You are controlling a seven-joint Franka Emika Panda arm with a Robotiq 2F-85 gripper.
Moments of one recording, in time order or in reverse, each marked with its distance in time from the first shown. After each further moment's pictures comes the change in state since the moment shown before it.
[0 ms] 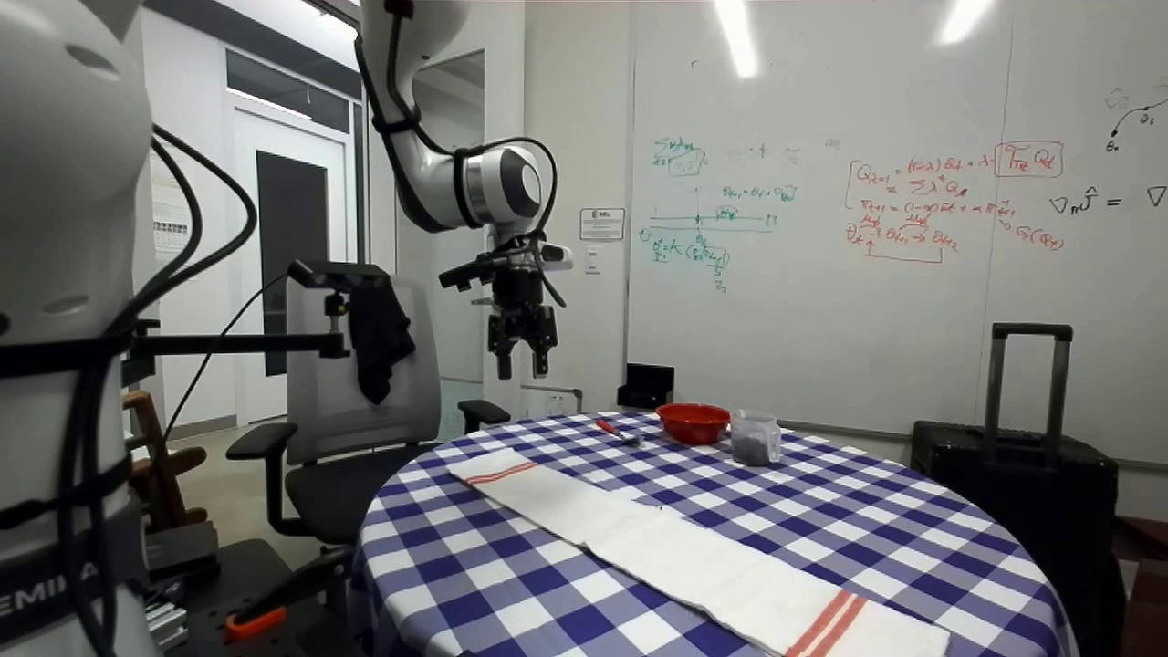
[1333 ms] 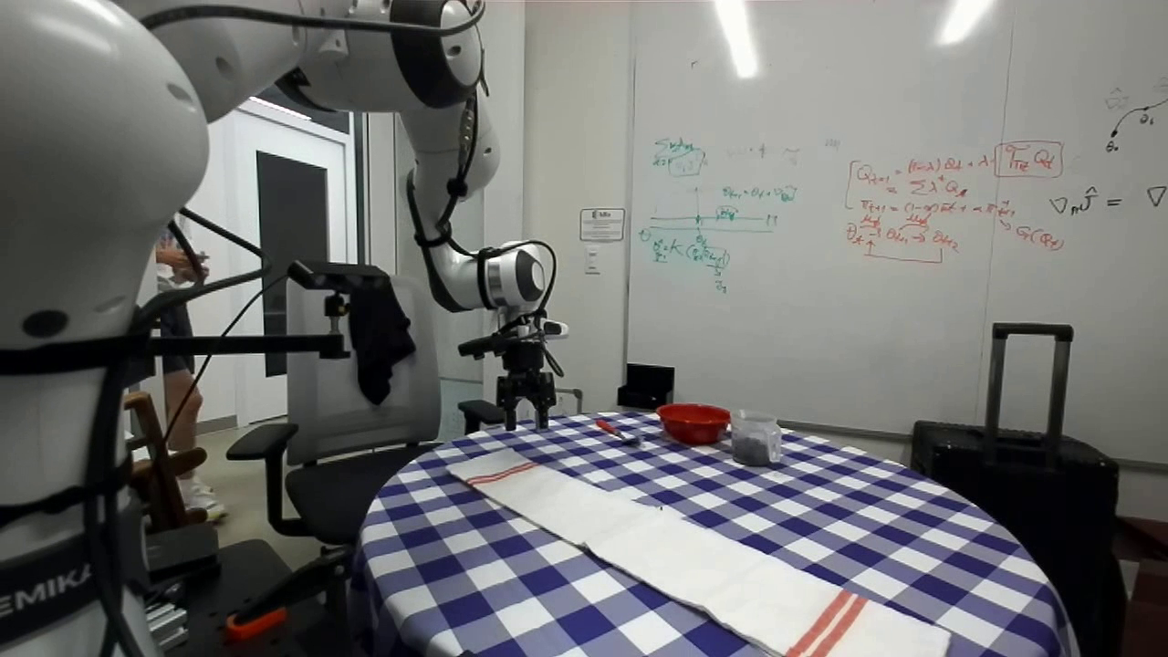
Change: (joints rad) arm 0.249 0.553 -0.159 0.588 0.021 -0.085 0.033
